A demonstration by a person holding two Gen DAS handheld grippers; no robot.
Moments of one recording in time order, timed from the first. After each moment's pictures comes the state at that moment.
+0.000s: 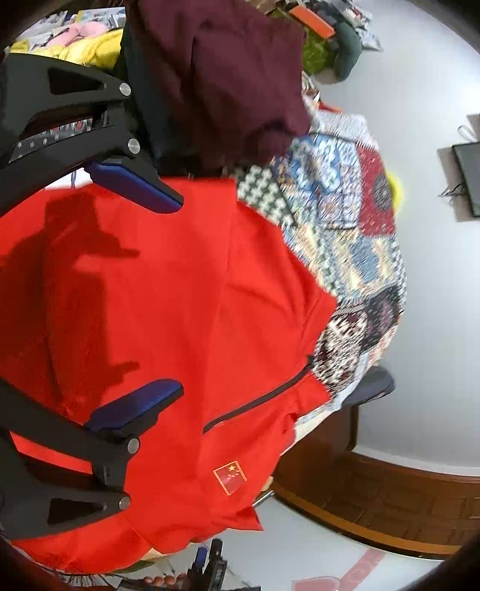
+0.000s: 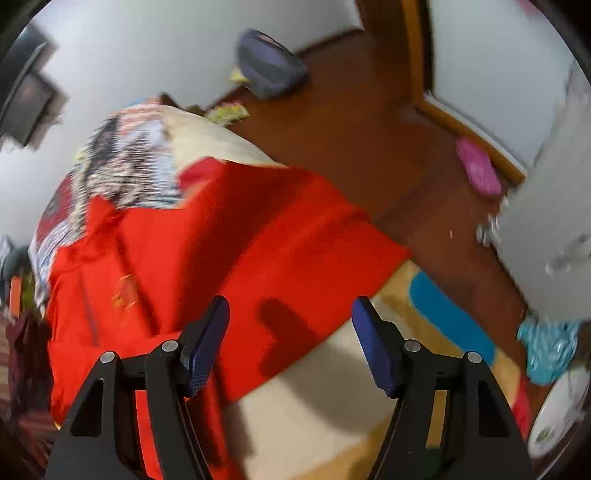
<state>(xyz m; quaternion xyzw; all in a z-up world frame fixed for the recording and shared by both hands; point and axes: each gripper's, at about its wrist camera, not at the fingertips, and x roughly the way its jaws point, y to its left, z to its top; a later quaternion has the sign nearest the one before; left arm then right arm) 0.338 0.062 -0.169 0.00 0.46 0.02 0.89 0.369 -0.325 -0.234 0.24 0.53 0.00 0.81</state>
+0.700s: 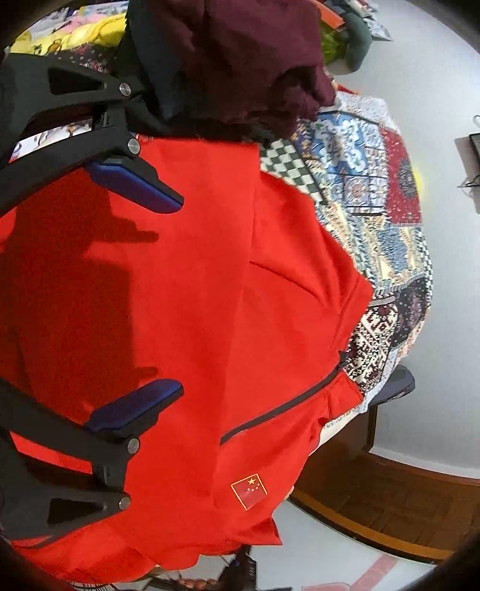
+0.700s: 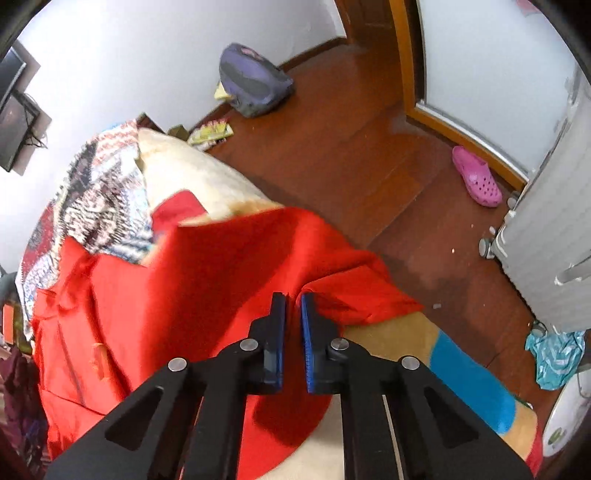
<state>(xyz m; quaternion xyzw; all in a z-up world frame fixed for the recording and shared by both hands) 0.353 0.051 -0.204 0.00 0.48 0.01 0.88 0.400 -0.331 -0.232 0.24 0.49 -0.02 0.84</state>
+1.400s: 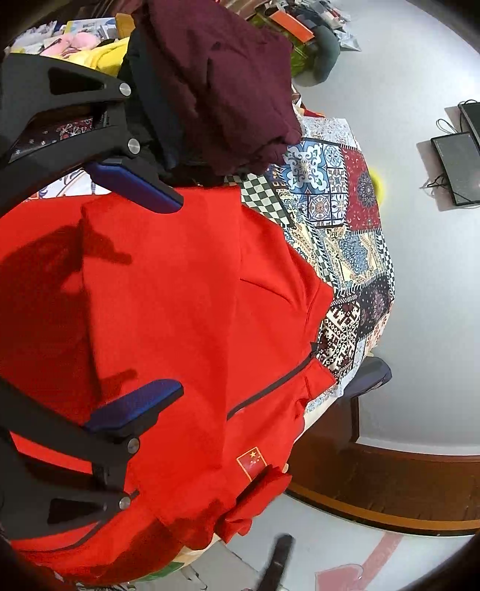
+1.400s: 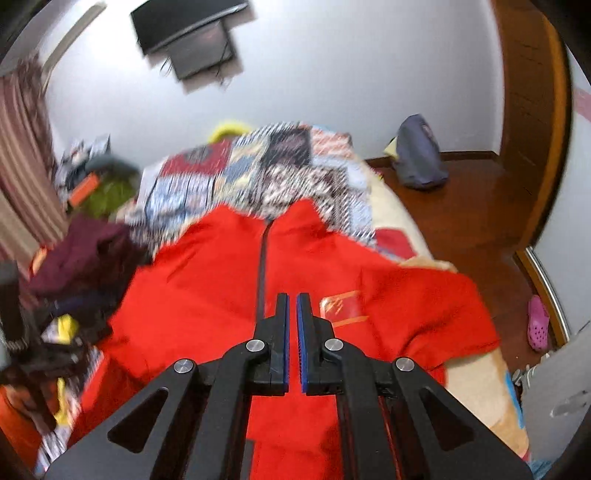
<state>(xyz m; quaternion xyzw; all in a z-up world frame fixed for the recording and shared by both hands) 0.293 0.049 -0.156 0.04 0.43 0.01 0.90 0.303 -0.153 -0.110 0.04 0.38 0.21 0.90</state>
